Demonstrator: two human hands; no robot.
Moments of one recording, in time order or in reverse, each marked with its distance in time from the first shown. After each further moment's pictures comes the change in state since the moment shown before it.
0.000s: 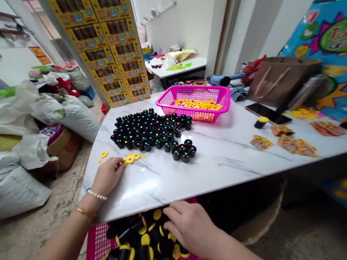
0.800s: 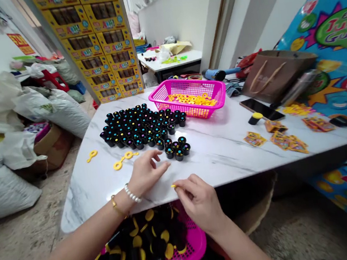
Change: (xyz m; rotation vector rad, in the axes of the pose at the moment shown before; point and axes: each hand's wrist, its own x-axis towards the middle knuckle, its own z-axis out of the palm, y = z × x) left_hand 0.003 0.147 0.031 -0.487 -0.031 0.091; right_hand 0.004 0.037 -0.022 0.201 0.415 0.268
